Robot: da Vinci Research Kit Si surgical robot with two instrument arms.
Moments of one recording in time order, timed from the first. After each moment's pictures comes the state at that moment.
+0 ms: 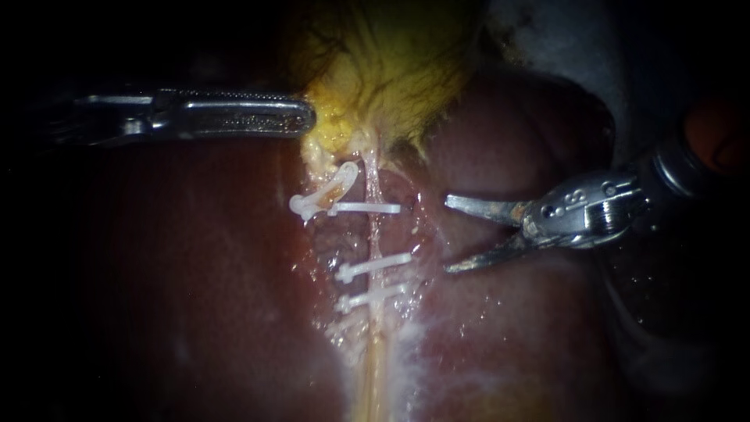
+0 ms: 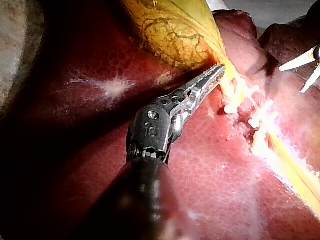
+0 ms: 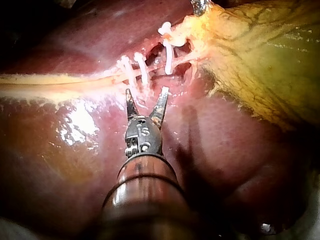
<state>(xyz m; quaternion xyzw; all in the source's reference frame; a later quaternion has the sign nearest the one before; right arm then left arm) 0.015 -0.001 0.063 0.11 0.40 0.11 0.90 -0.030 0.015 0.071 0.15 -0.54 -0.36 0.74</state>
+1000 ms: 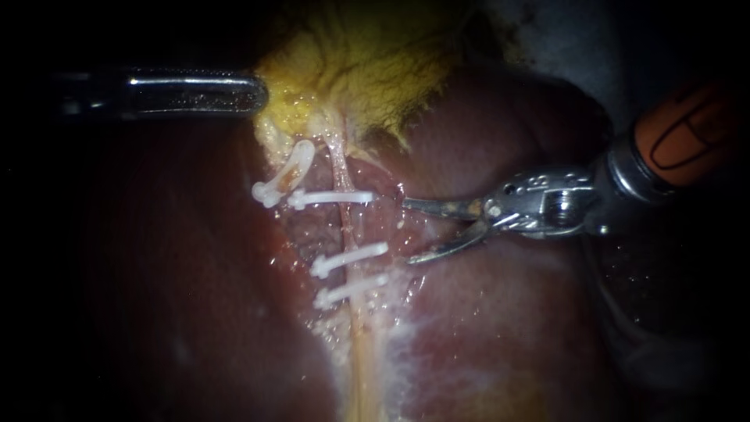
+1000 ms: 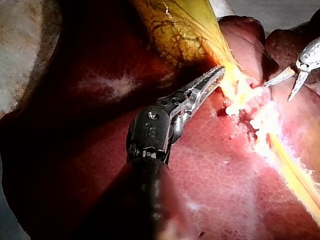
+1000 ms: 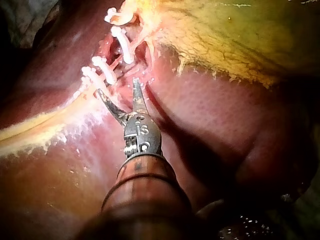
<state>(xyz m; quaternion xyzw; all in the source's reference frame) 0.019 0.000 0.067 0.33 0.43 0.18 0.82 -0.025 0.018 0.065 0.14 -0.56 -0.37 0.73</state>
